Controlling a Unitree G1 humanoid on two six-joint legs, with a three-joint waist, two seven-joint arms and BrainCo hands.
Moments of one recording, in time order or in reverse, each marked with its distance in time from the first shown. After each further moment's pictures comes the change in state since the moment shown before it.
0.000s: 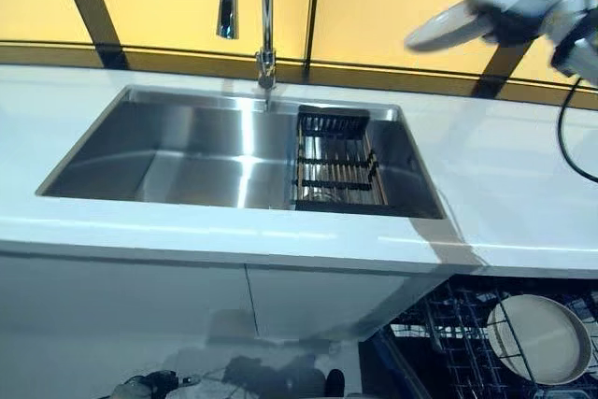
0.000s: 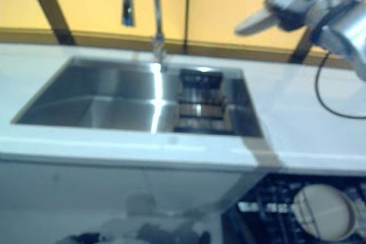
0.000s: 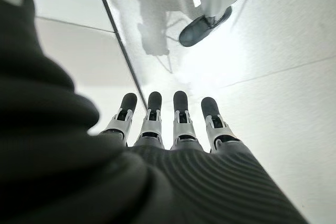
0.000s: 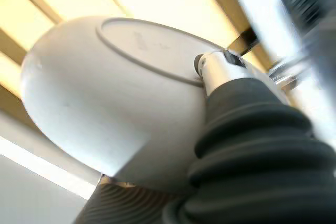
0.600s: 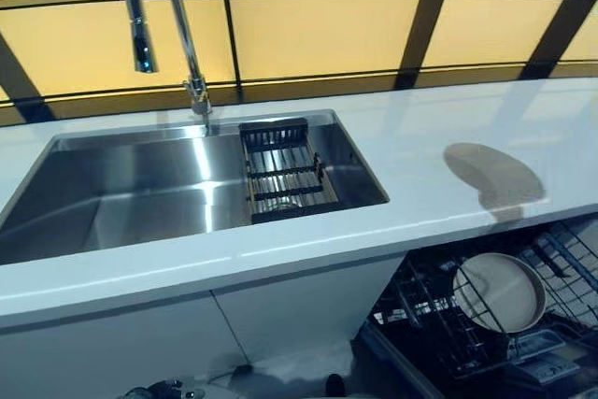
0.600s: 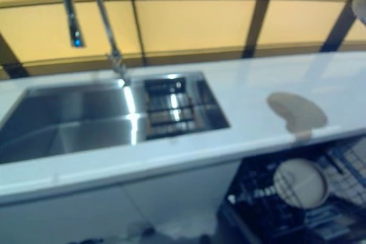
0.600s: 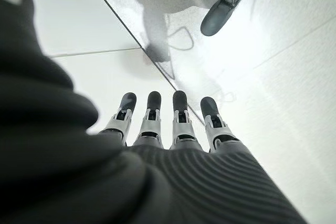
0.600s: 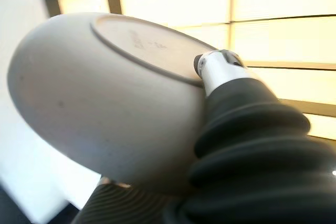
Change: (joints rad) left arm 0.030 -0.003 -0.001 0.009 0.068 -0.090 -0.041; right arm 0.729 -0.151 -0.712 0.182 0.513 0.126 -0.006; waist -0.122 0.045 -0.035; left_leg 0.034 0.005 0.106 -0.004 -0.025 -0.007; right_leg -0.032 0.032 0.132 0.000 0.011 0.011
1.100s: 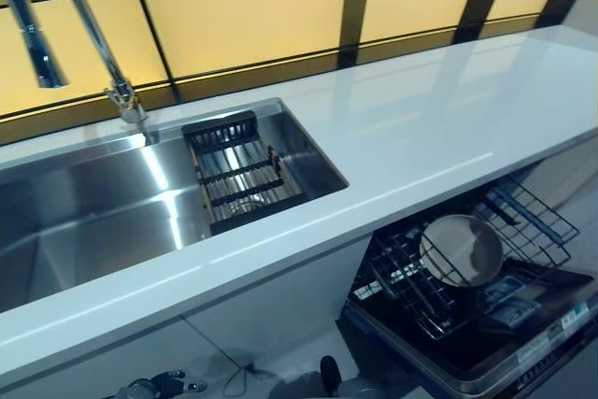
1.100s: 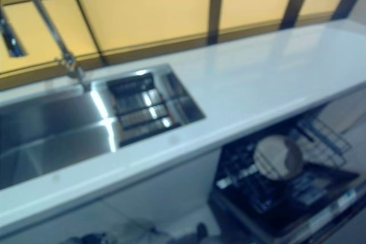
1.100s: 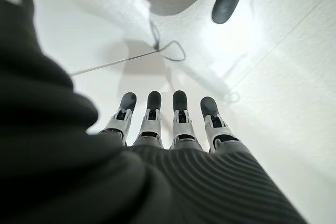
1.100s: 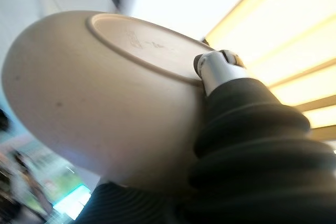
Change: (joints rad) left arm -0.059 0.001 -0.001 0.001 -0.004 0.000 -0.003; right arm 0.425 0.142 -0.382 0.036 0.325 0.179 0.222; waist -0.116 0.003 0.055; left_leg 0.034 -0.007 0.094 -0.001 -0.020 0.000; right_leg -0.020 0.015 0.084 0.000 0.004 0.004
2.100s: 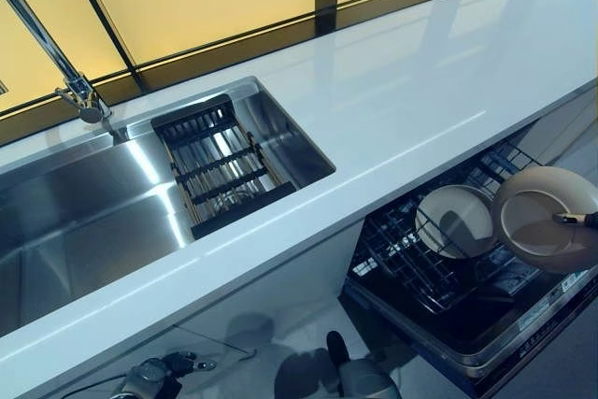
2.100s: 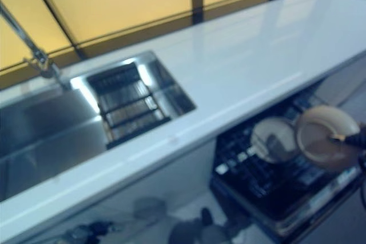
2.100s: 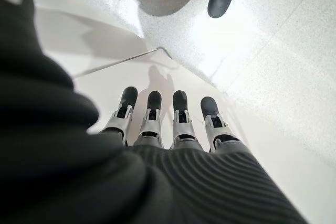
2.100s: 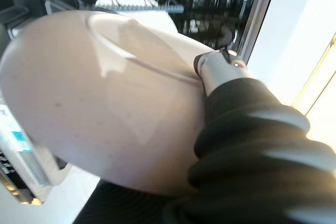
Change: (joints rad) left arm -0.050 -0.027 -0.003 -0.020 -0.006 0.046 -0.008; right arm 0.099 0.222 0.050 -0.168 0.024 0.110 0.256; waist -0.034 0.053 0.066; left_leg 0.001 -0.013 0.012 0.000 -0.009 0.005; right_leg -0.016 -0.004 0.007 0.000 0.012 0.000
